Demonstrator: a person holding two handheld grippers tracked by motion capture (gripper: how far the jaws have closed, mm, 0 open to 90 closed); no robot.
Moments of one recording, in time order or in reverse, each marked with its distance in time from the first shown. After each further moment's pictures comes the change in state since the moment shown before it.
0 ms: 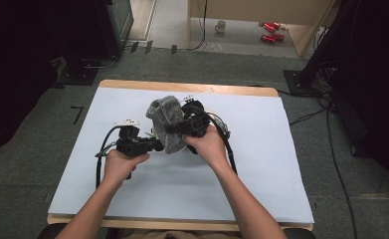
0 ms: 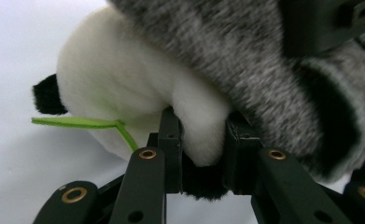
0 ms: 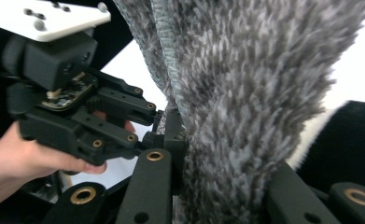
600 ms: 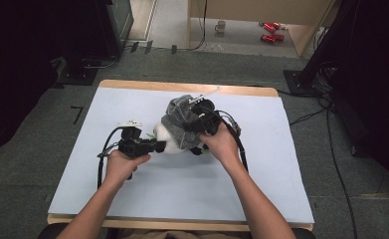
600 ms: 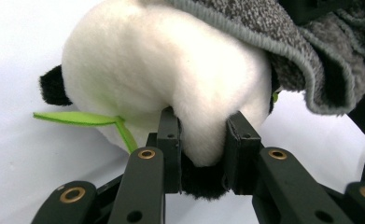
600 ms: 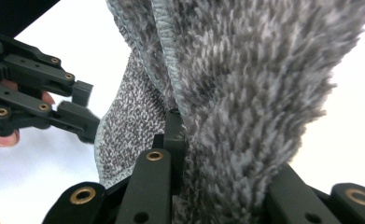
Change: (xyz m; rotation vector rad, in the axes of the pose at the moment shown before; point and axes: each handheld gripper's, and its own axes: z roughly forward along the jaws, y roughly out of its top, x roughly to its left) left arm 0.006 -0.003 0.007 0.018 0.000 -0.002; right arm -0.027 -0.006 -0.020 0.073 -0.234 -0.062
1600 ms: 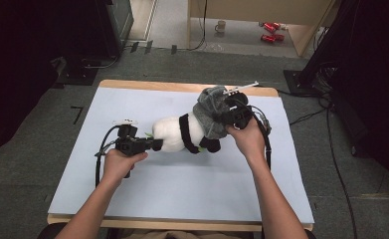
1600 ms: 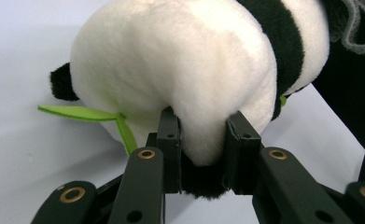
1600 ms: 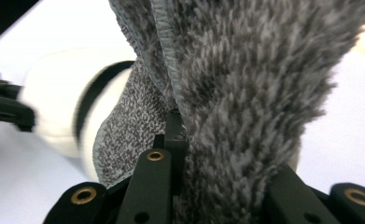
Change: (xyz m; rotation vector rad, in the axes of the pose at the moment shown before) left arm 0.015 0.001 -0.003 -0.005 -0.003 -0.062; right arm -0.056 -0.020 -0.054 -0.081 -0.134 0.136
